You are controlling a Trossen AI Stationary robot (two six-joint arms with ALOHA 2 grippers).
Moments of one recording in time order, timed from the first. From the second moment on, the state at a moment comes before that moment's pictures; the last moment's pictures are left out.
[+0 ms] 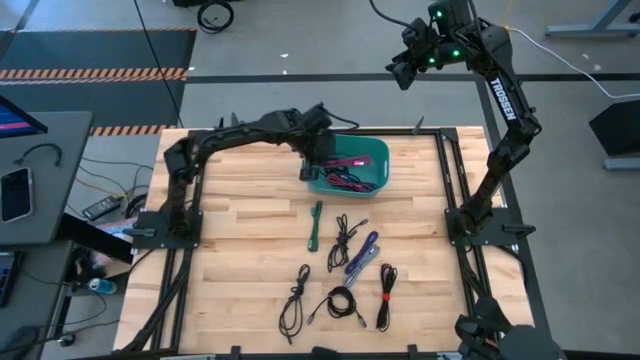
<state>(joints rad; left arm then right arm) 0.44 1.99 1.73 -0.77 0.18 0.56 -0.93 1.71 2.32 -1.29 -0.28 -0.16</state>
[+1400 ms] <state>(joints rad) 0.57 2.07 1.73 -0.86 0.18 0.46 -0.93 1.71 2.32 -1.29 -0.28 -0.16</state>
